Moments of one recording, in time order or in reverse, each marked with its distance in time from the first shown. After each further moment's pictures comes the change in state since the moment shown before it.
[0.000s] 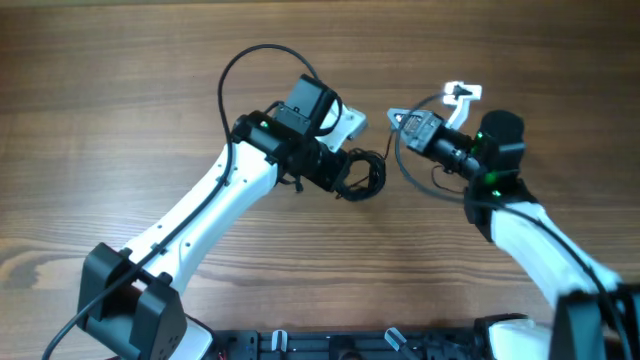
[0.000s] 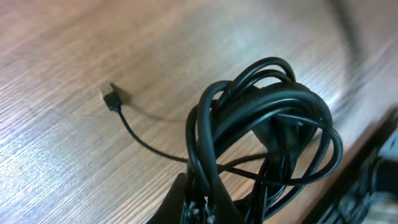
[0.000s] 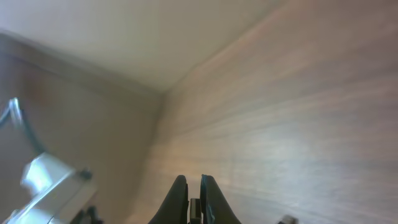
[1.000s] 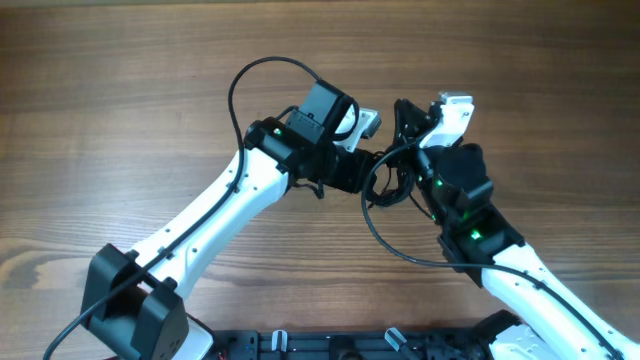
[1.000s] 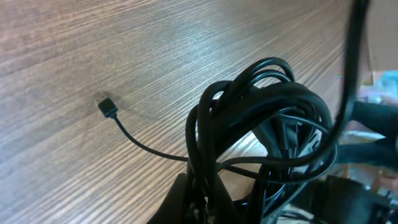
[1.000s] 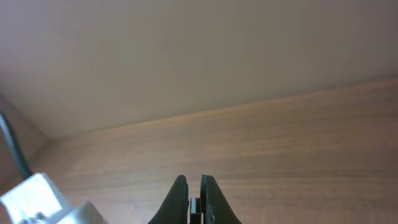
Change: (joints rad) left arm -0.071 0.000 0.000 0.066 0.147 -0.272; right arm 0.374 -0.247 0.000 -0.130 0.864 -0.423
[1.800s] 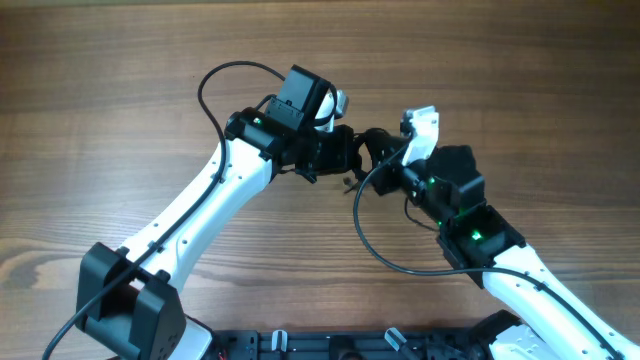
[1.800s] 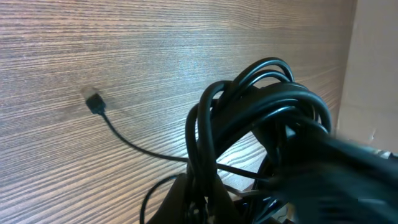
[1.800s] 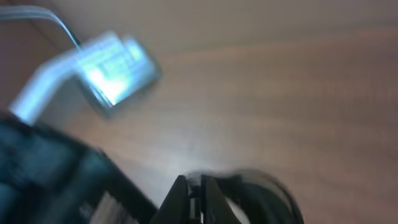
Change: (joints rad) left arm 0.095 0.000 0.000 0.028 0.004 -0.290; right arm 0.000 -0.001 0.000 -0.212 -0.348 -0.008
